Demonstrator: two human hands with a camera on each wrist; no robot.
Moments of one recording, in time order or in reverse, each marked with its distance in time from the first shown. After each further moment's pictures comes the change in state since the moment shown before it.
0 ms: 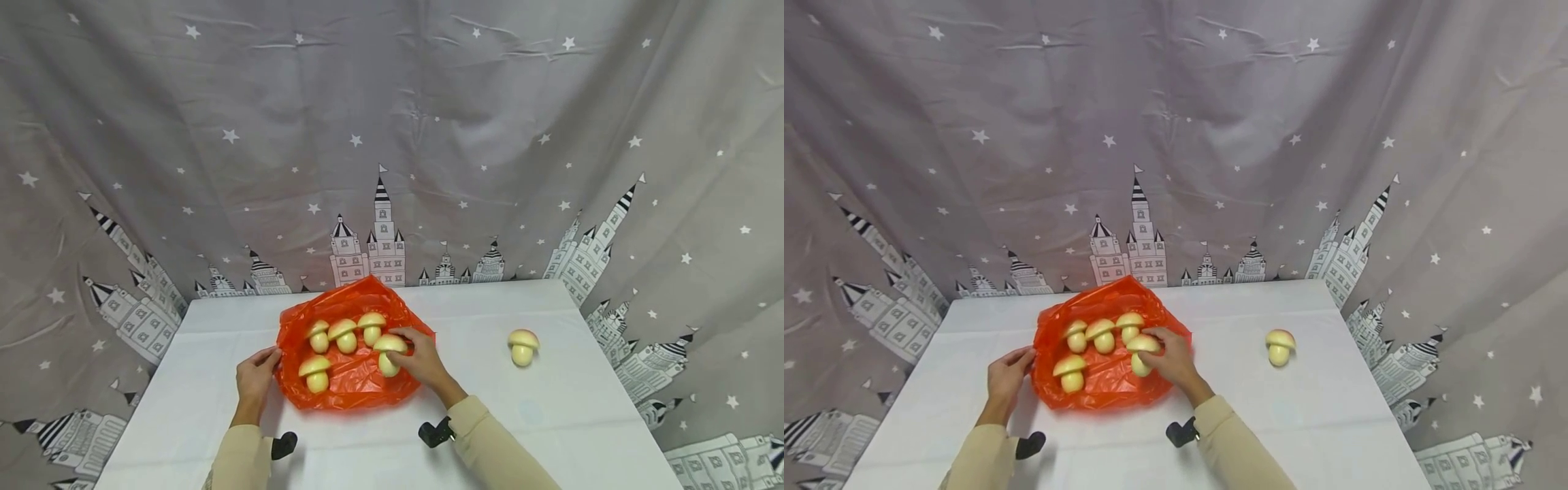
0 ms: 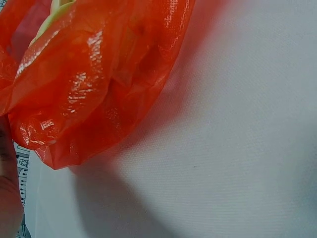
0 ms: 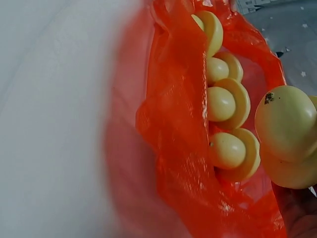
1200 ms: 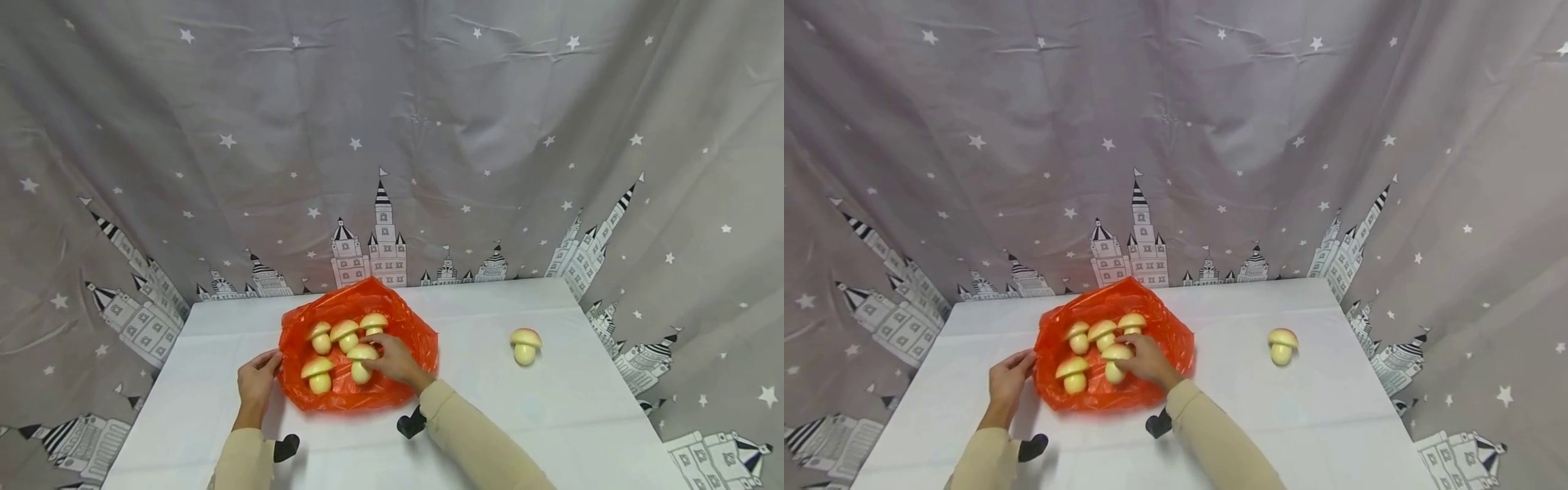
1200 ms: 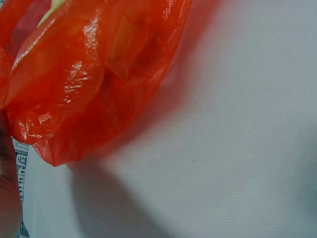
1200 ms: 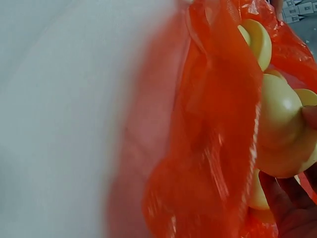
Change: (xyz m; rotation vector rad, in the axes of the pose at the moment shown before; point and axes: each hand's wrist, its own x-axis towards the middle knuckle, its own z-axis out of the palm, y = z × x) left_hand 0.003 -0.003 -0.002 -0.026 -0.001 -0.009; right_hand 0.029 -0.006 0.048 -0.086 -0.224 0.193
